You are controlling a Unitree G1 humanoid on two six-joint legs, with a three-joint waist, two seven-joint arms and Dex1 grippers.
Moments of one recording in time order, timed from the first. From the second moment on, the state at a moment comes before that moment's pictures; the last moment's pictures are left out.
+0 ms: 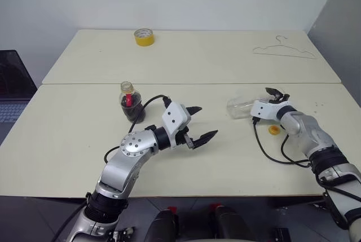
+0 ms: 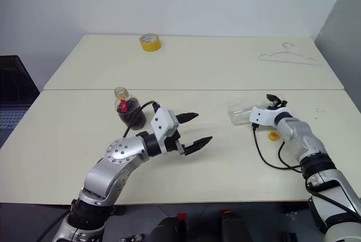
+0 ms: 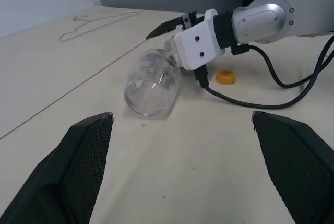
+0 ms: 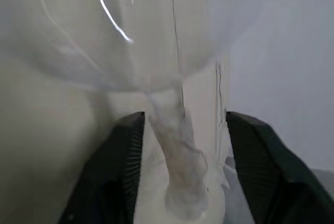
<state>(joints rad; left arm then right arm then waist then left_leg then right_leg) -0.30 0.38 -0.23 -0.35 -0.27 0.41 -0.68 -0.66 -0.66 0.34 0.66 -0.69 -0.16 0.10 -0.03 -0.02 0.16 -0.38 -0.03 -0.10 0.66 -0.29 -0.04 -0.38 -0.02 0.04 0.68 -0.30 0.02</state>
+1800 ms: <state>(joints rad) 0.10 0.58 0.13 -0.55 -0.49 0.39 -0.72 -0.39 -0.11 0.29 0.28 0.07 -0.11 0.62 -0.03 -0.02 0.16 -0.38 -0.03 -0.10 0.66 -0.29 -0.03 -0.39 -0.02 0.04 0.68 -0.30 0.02</state>
